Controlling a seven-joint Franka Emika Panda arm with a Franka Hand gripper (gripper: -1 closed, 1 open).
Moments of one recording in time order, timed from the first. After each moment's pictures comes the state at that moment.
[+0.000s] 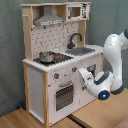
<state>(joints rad) -0.07 0.82 1.41 -2.31 -1.93 0.90 1.25</state>
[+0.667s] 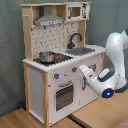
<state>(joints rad) -0.06 0.82 1.49 -2.31 -1.95 0.82 1.08</state>
